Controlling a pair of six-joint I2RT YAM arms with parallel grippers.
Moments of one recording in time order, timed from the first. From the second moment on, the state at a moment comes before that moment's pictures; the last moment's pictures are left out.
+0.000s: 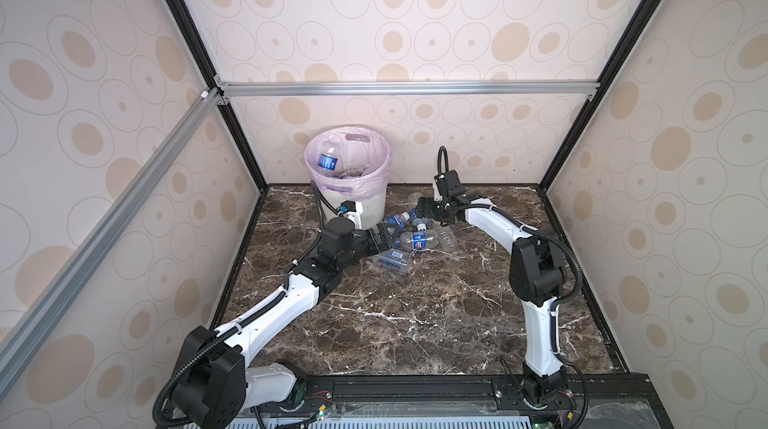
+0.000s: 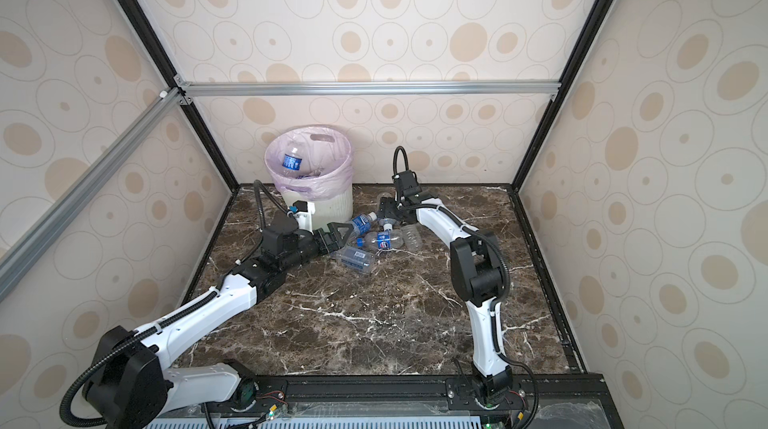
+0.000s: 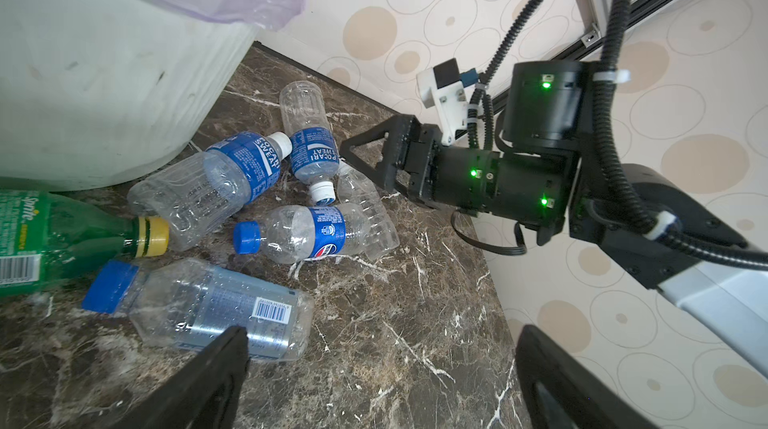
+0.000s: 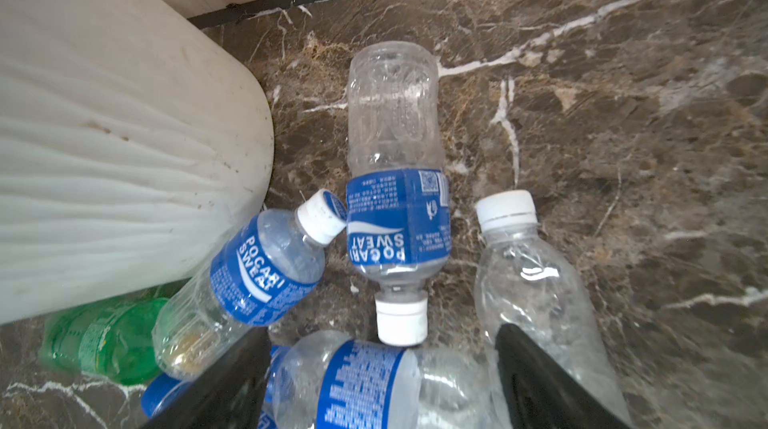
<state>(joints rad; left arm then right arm) -0.52 1.28 0.84 0.08 0.17 -0.78 0.40 2.18 1.84 -0.55 -0.08 0.47</state>
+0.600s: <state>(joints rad) -0.52 1.42 0.84 0.18 0.24 -0.81 0.40 2.42 2.10 -0.62 -0.12 0.51</state>
